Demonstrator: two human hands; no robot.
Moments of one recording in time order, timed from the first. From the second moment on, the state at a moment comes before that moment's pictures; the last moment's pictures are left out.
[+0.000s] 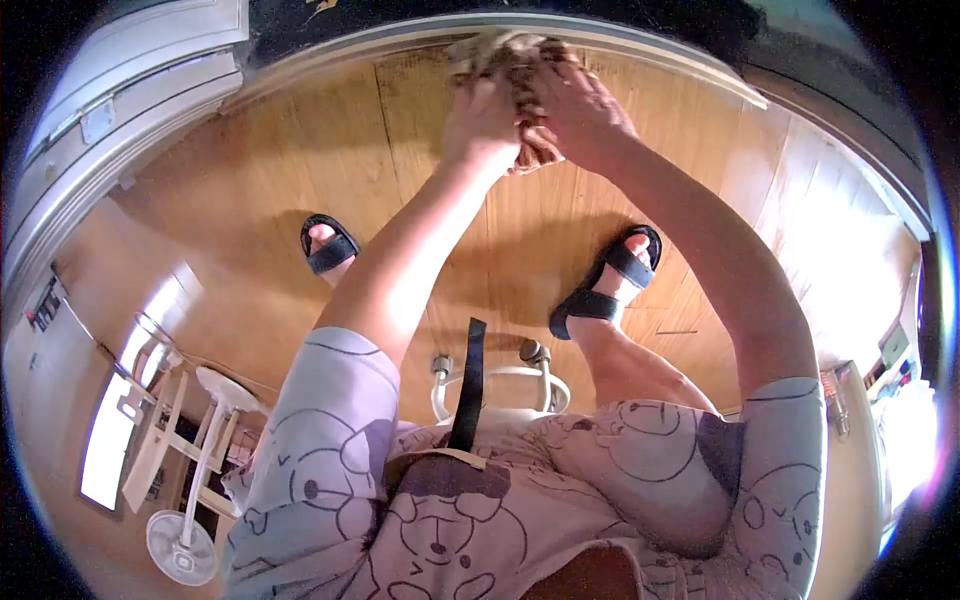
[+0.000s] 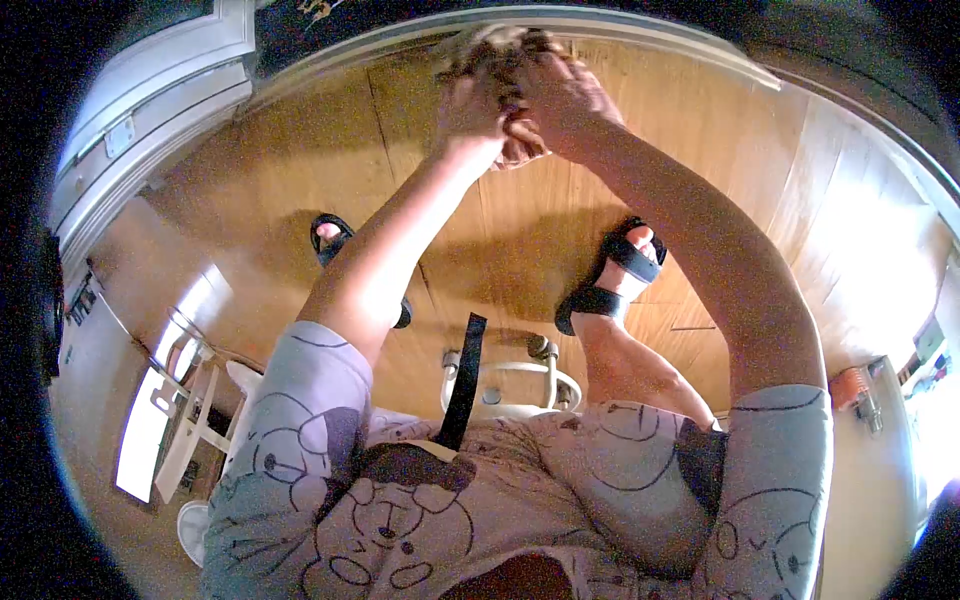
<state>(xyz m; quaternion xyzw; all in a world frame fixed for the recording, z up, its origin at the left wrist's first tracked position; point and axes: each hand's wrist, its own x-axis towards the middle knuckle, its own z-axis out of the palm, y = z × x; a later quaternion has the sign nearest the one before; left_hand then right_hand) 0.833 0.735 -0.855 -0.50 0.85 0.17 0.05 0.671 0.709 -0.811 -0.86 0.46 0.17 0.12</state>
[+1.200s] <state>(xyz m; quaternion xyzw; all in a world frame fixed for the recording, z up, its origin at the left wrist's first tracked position) 0.859 0.708 -0.839 -0.49 0.84 0.21 0.06 0.713 0.697 -0.813 -0.73 0.60 0.11 0.30</state>
